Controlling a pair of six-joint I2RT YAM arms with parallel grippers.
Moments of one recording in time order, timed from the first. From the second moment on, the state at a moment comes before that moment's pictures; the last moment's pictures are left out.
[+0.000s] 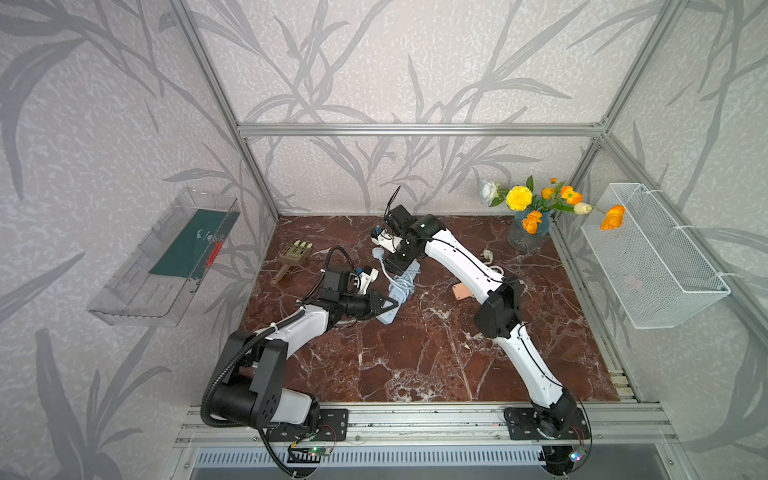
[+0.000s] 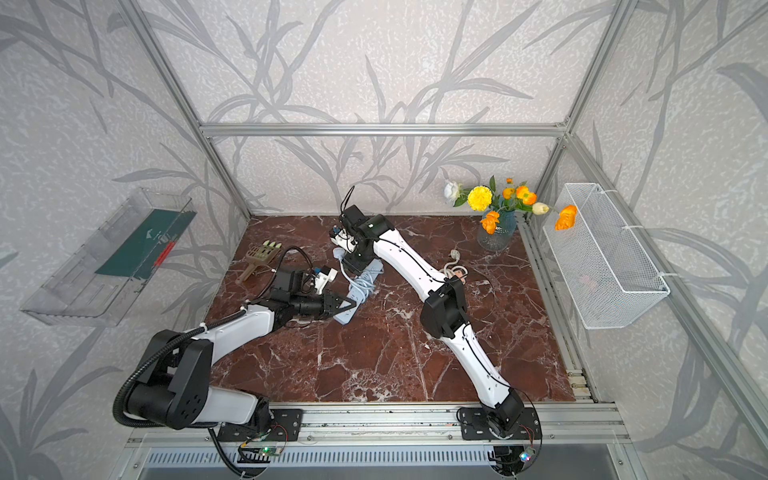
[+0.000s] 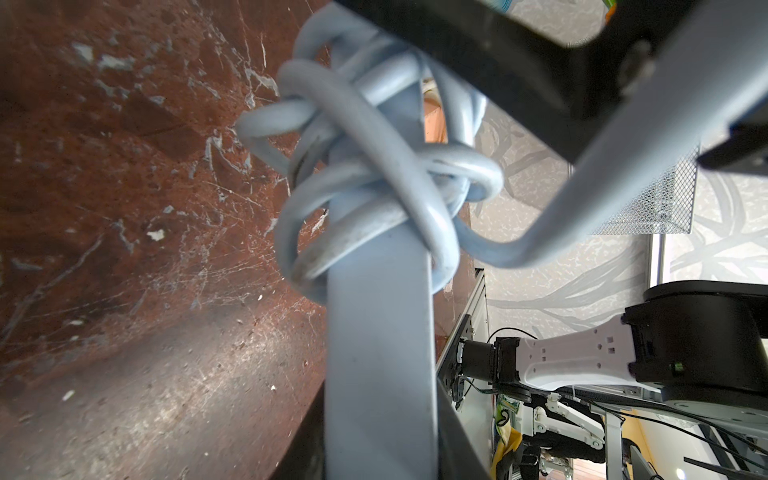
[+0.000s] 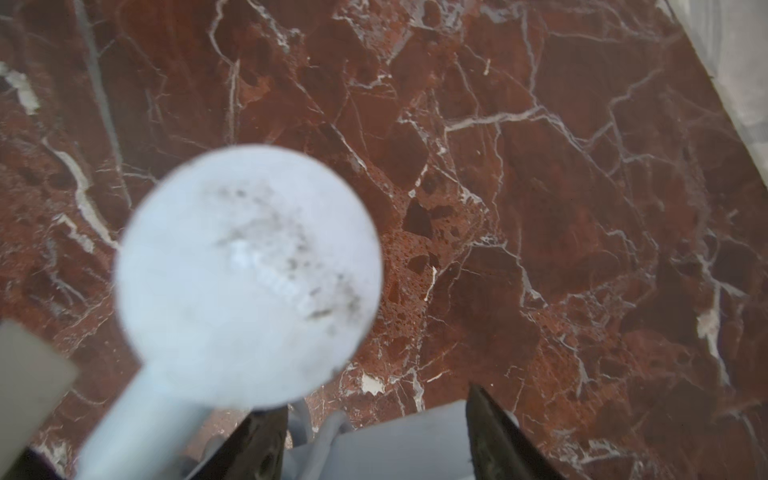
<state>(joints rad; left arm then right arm) -0.25 1.42 0.65 0.01 0.90 -0.61 0.75 2.49 2.62 -1.25 0.00 -0.24</state>
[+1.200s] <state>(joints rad) -0.24 1.48 0.59 0.33 0.91 -0.84 0.83 2.58 2.78 -1.16 0.21 -0.06</state>
